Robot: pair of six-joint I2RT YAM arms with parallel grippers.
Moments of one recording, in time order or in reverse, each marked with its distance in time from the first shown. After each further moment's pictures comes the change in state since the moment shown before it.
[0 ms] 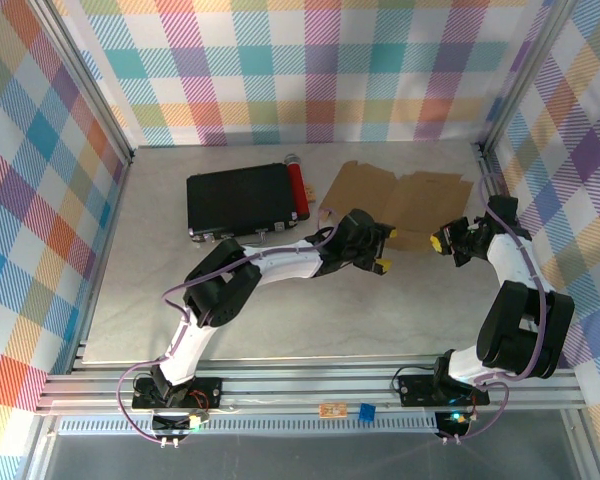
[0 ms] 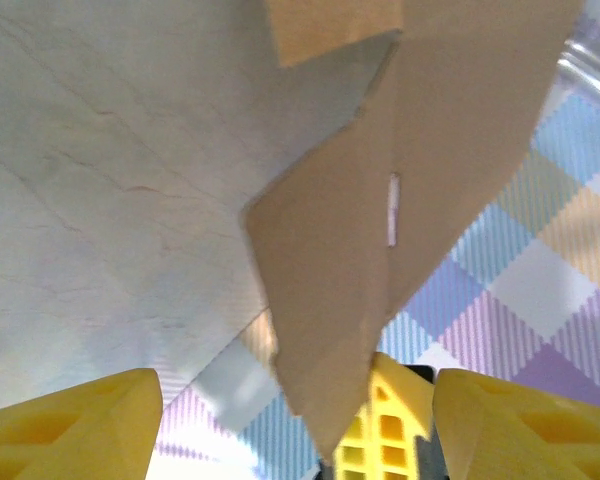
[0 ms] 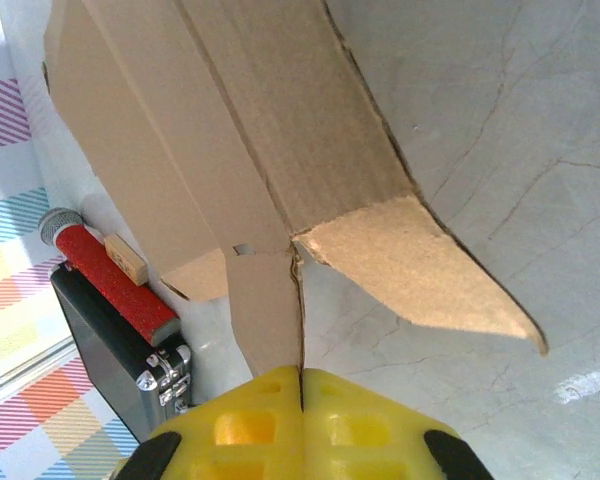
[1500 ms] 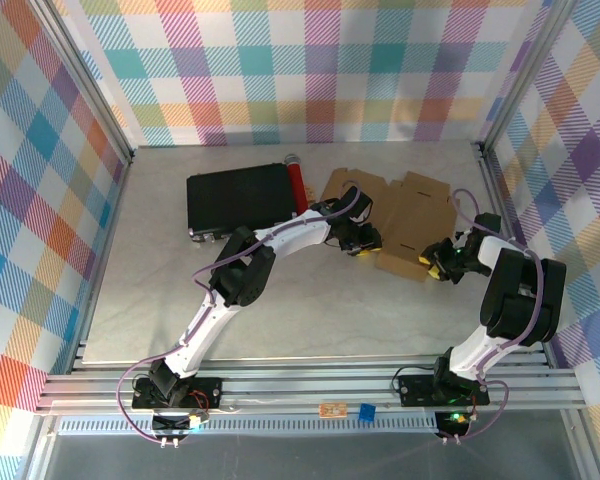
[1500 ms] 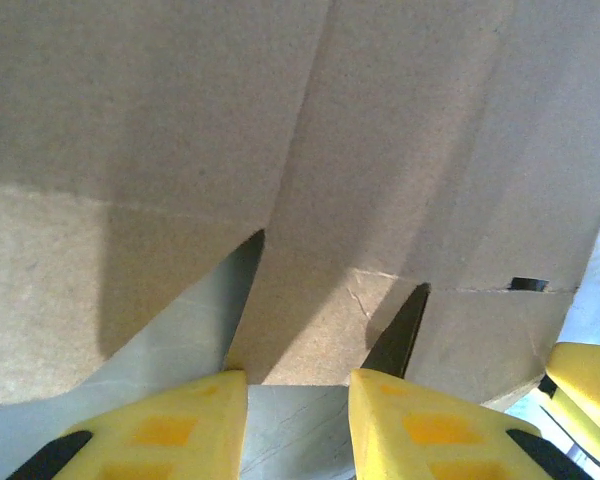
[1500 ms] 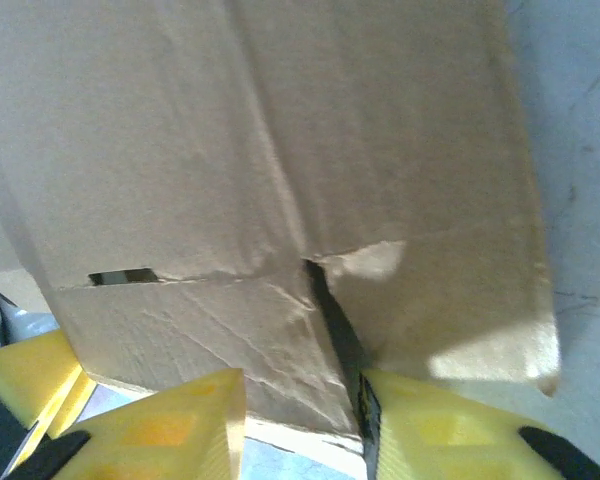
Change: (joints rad) left arm 0.147 0.324 0.546 -0.688 0.210 1.175; right arm -0.002 0.209 -0.095 0.097 0.008 -0.390
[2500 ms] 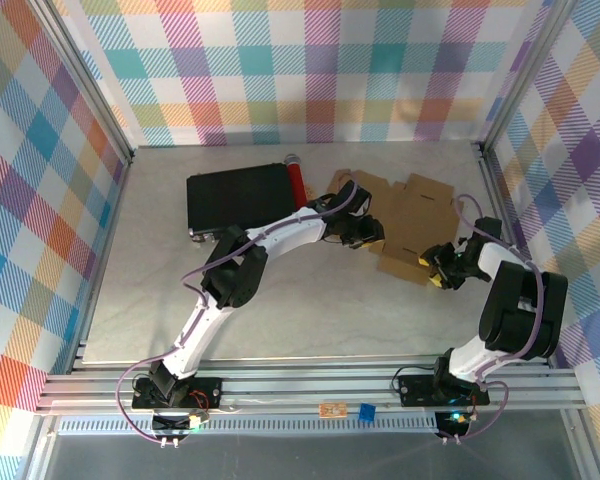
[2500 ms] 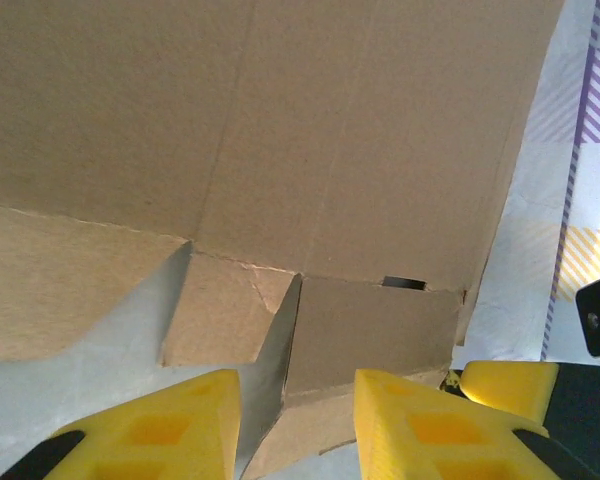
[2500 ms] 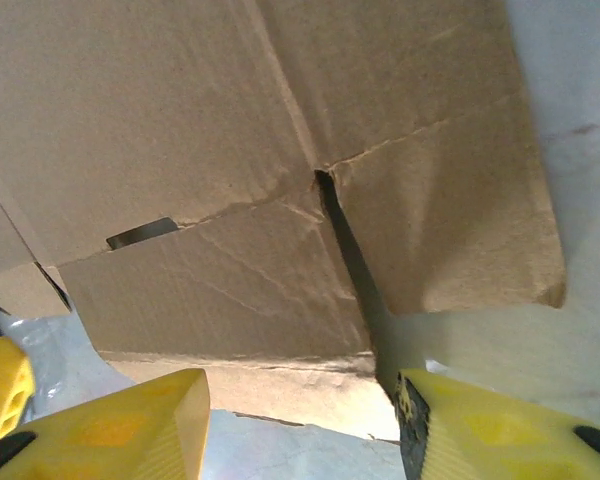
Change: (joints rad) left arm -0.001 -0.081 -0.061 0.080 -0.019 -0.028; right arm 0.000 -0.084 -0.050 -0.031 0.042 0.072
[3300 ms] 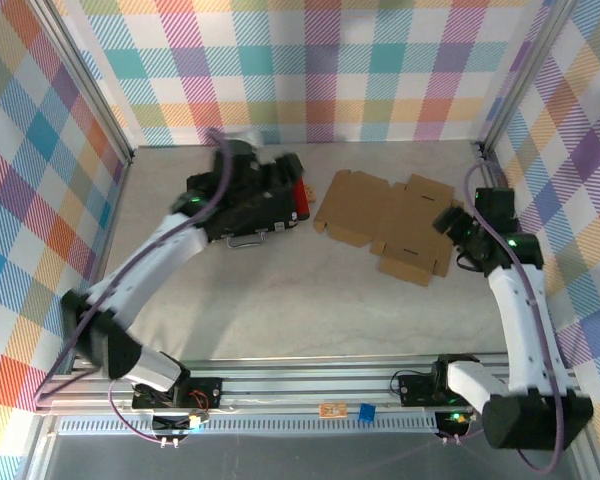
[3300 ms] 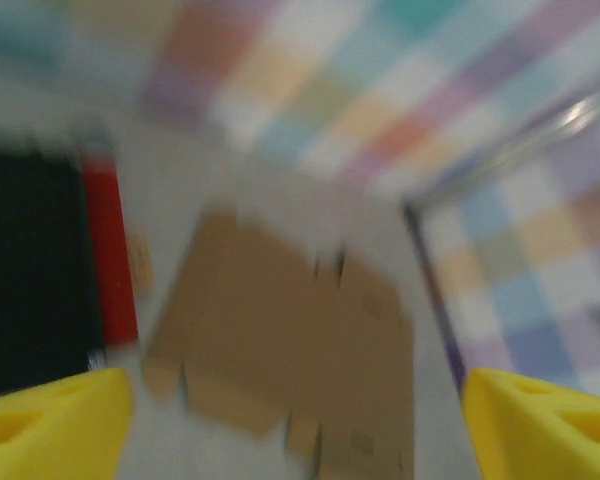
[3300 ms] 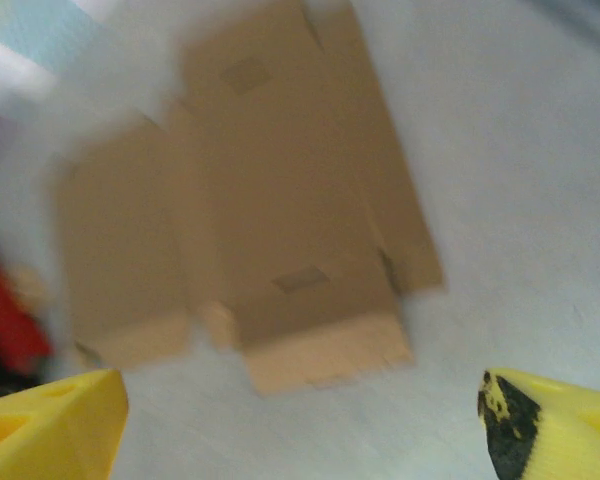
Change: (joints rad) left arm 0.213 -0.890 -0.581 0.082 -0.332 0.174; right arm 0.248 -0.499 0.290 -0.452 0.581 0.129
